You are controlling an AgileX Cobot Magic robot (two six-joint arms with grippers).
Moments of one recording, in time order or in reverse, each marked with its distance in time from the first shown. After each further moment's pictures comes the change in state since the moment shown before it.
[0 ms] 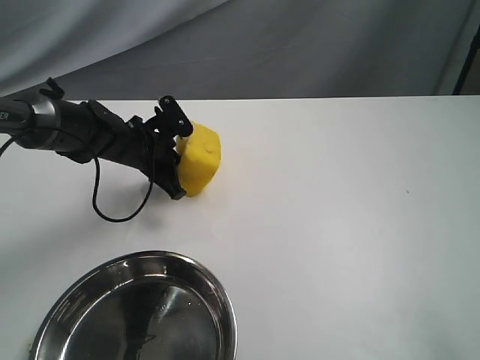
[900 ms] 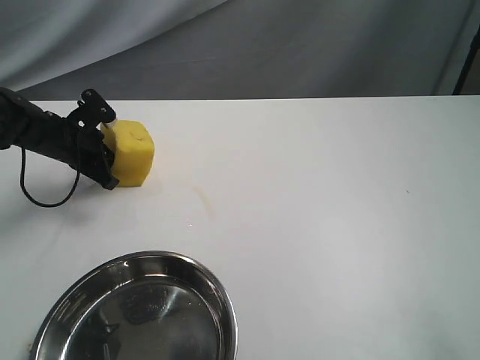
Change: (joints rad) left arm 0.260 -0.005 -0.013 0.078 0.228 -0.018; right arm 0.000 0.000 0.000 0.000 0.000 0.000
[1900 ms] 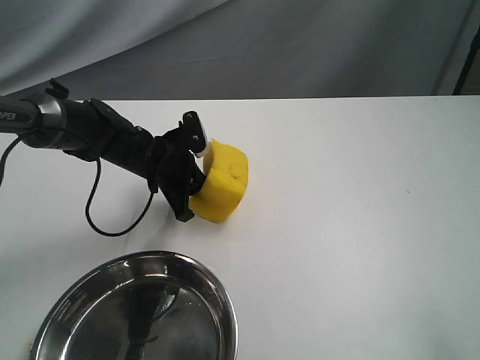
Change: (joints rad) left arm -0.295 0.040 -0.008 -0.176 0.142 0.251; right arm 0.000 0.000 0.000 0.000 0.000 0.000
